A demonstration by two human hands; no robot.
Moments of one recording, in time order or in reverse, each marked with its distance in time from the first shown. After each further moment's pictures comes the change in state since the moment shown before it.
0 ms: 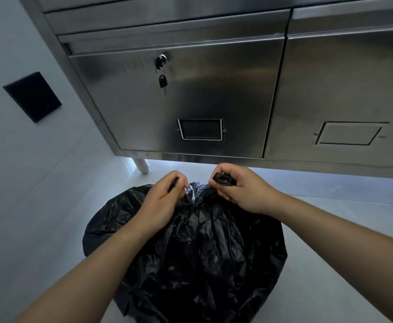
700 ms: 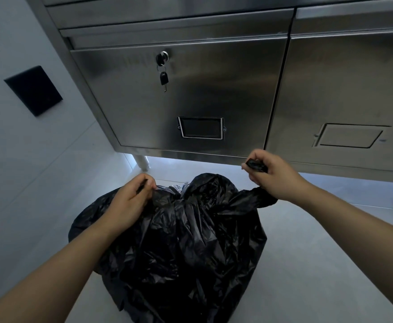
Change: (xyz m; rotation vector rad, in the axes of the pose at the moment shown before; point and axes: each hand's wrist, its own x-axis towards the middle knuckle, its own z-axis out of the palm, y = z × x) left_hand -0.013 -0.023 -0.044 0.134 0.099 -0.121; right_hand -0.011 0.022 -0.056 -0.135 0.168 0.112
